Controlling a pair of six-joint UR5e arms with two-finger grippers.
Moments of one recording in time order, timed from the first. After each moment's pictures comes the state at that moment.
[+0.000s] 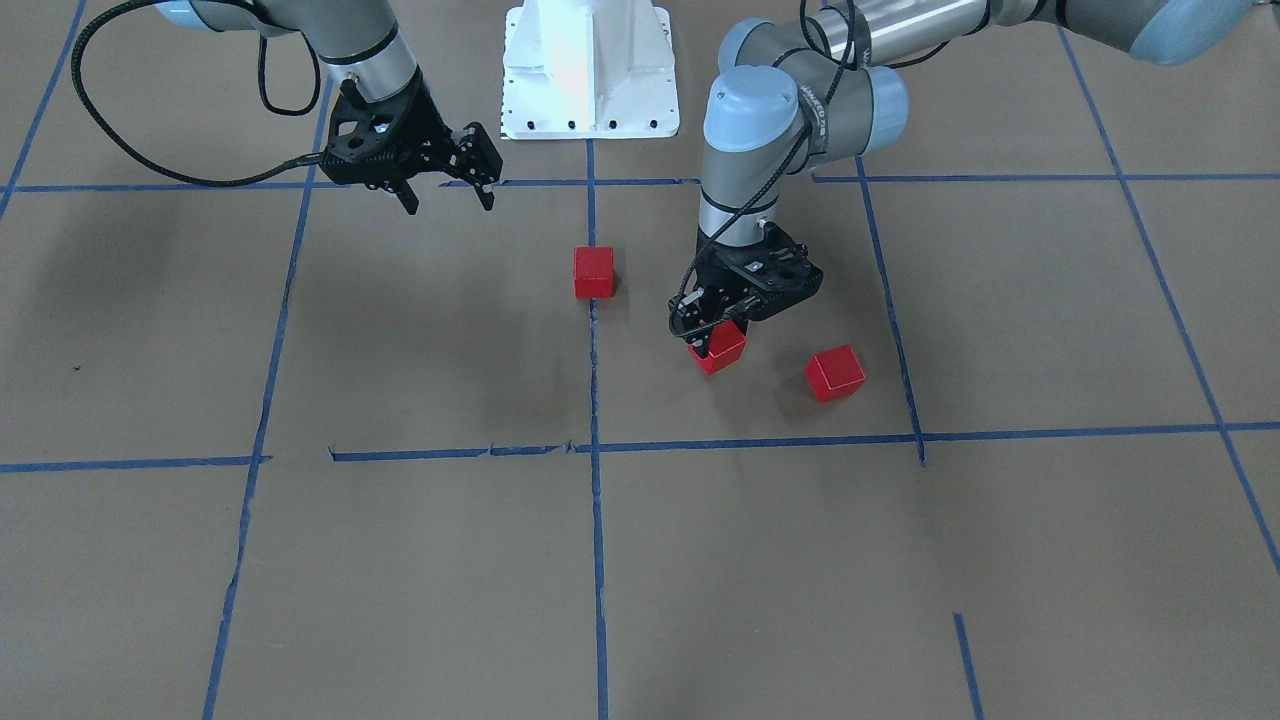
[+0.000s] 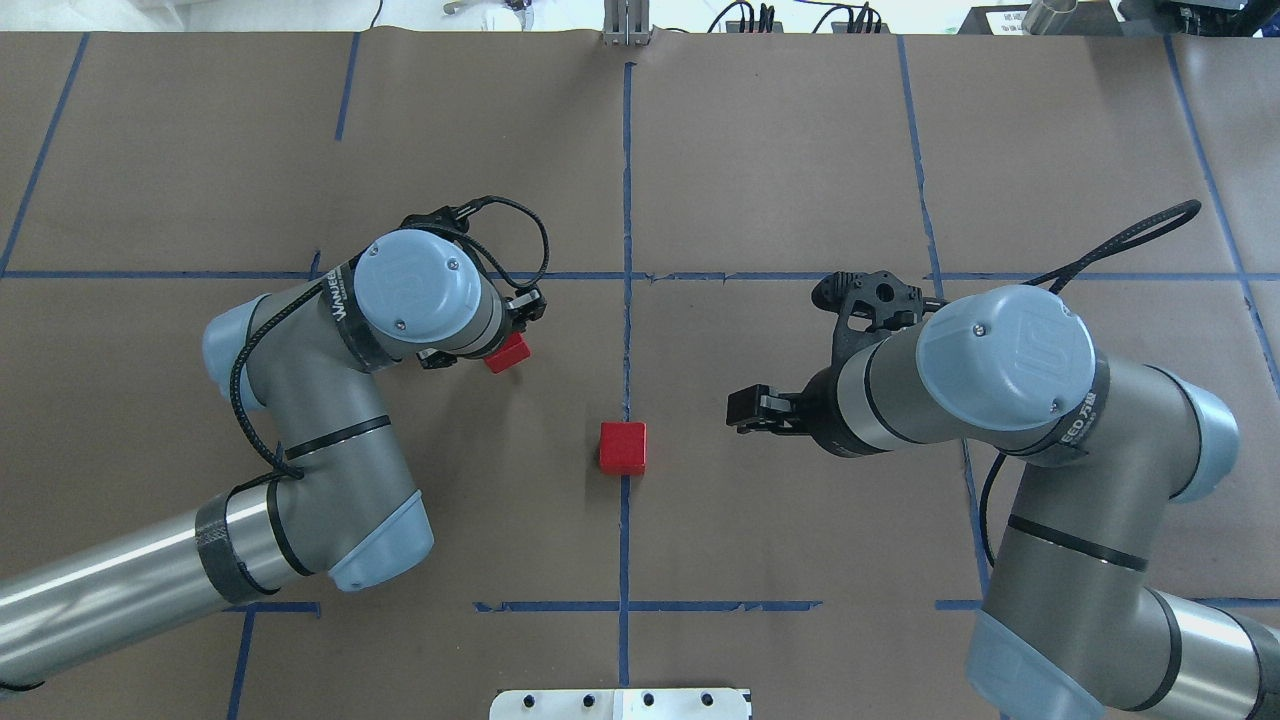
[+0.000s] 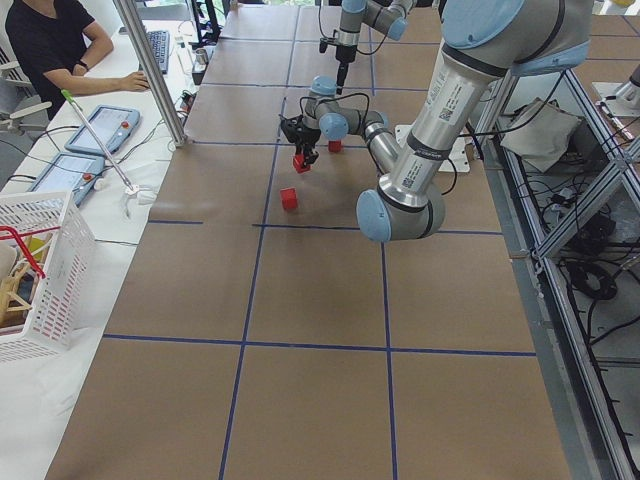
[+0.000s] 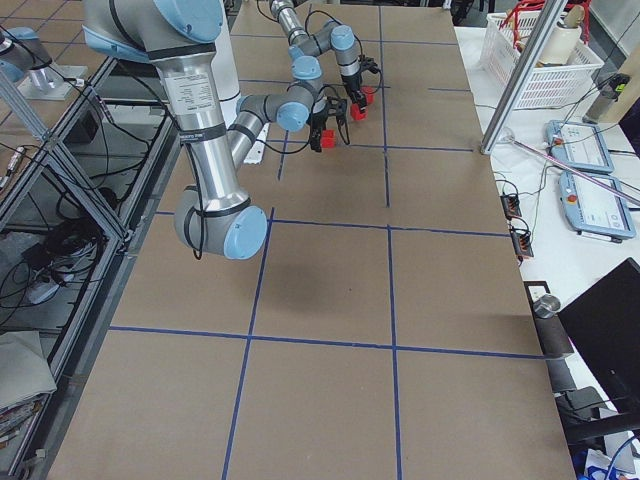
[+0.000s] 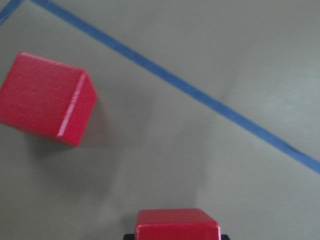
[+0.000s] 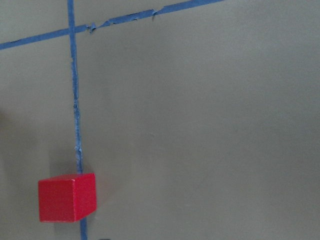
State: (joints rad) left arm -0.53 -2.21 -1.65 -1.69 -1.66 -1.67; right arm 0.49 -1.23 2.09 -1.48 1.84 1.41
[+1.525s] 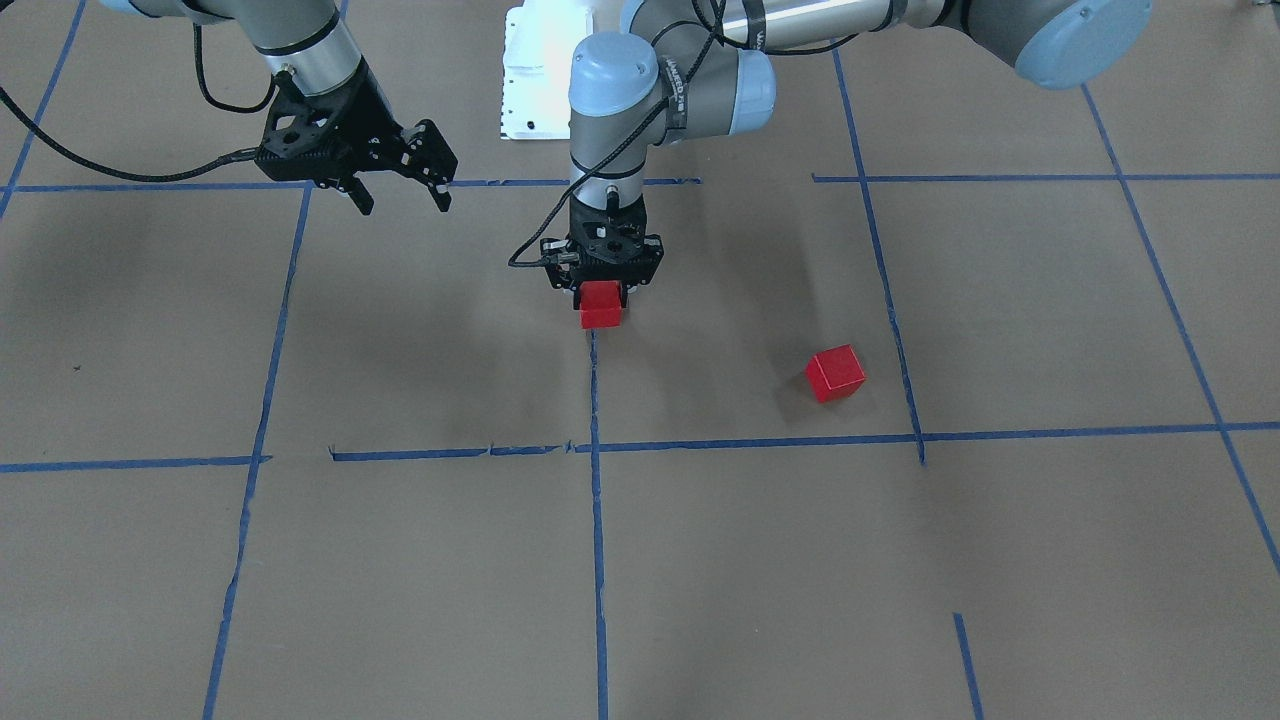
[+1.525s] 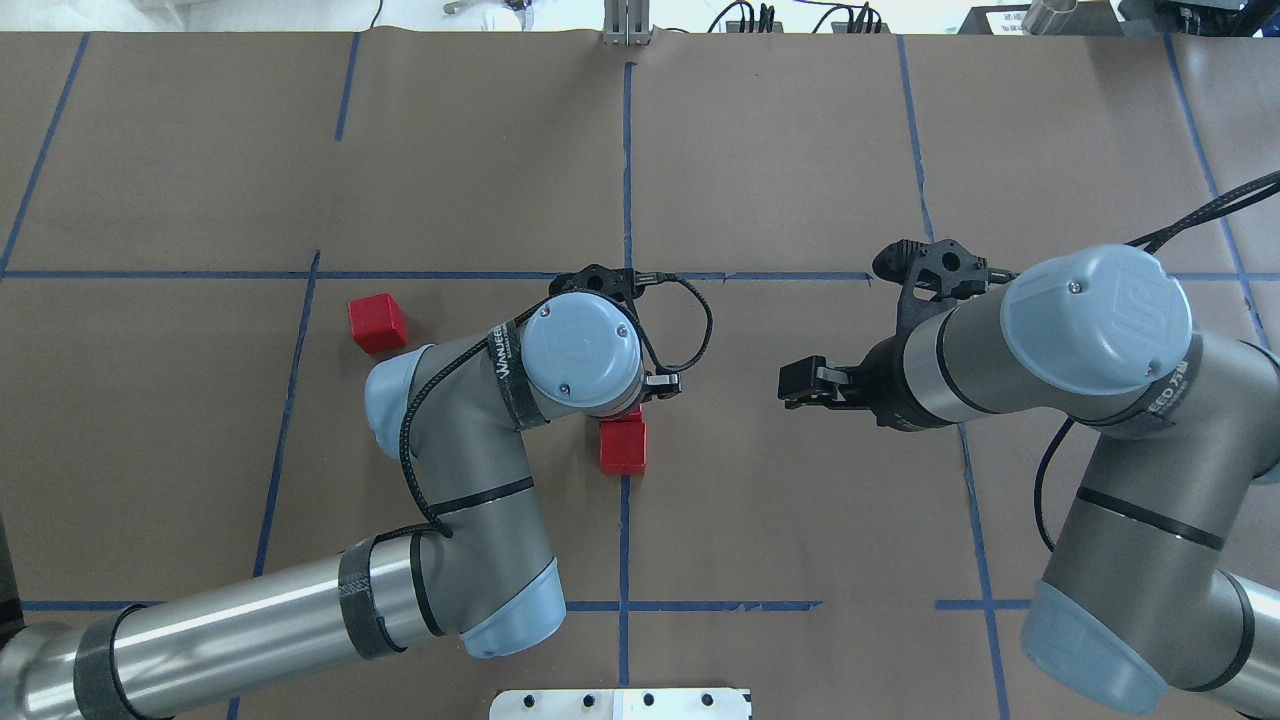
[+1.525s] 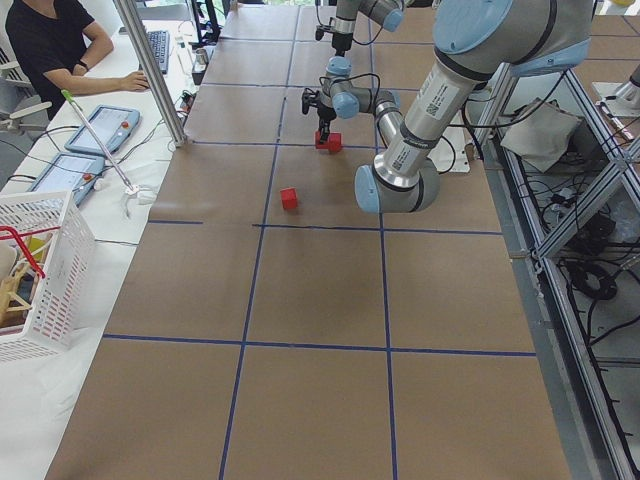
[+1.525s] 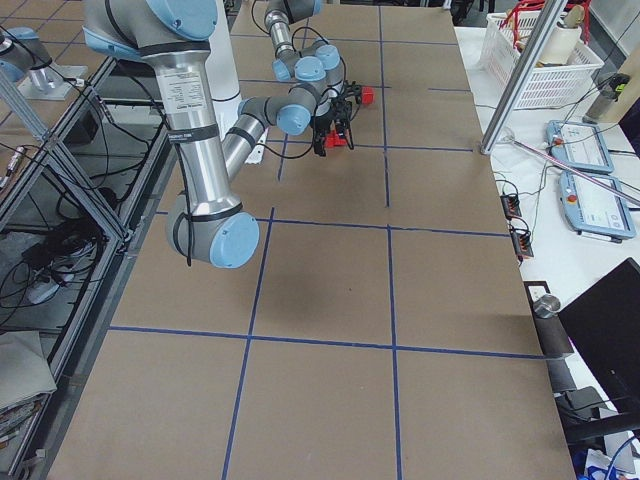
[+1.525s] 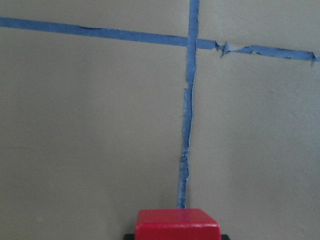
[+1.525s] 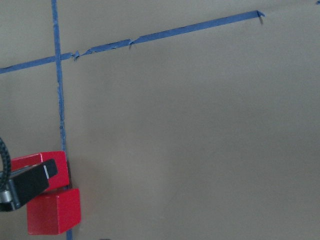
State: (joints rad) left arm -0.40 -2.39 -1.52 -1.69 -1.66 -1.38; right arm 0.55 -1.30 2.14 -1.48 1.88 1.39
